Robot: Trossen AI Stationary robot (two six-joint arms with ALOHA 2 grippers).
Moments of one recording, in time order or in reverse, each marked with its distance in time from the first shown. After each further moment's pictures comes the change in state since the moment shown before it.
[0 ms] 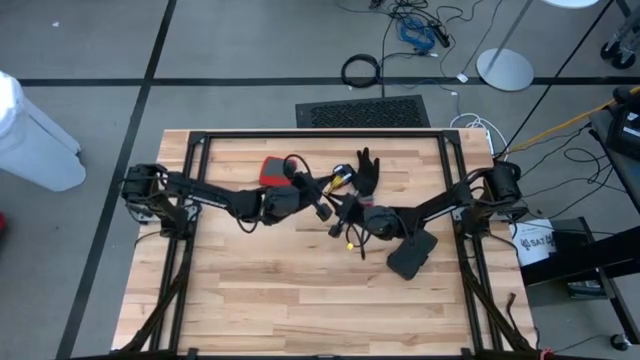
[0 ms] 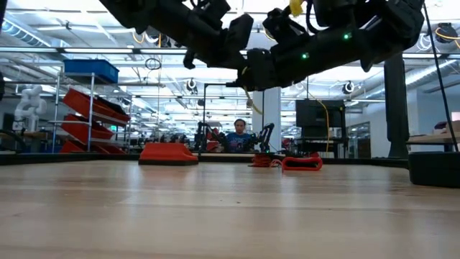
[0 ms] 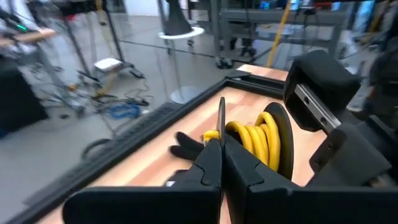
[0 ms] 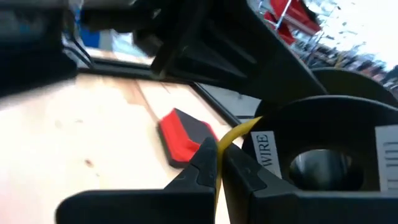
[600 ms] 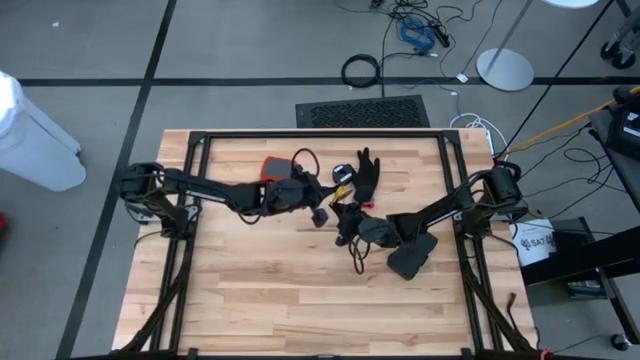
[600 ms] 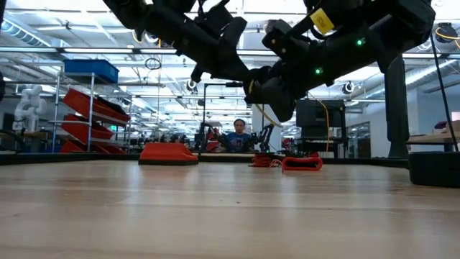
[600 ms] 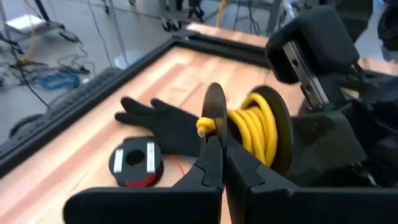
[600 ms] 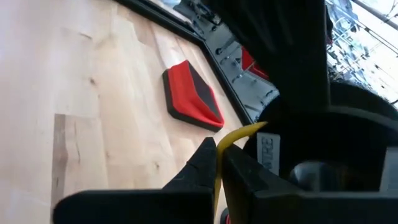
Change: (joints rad) left arm 0.042 -0.030 0.005 -0.206 0.322 -0.095; right arm 0.044 0.003 -0.001 -0.200 0.088 -0.179
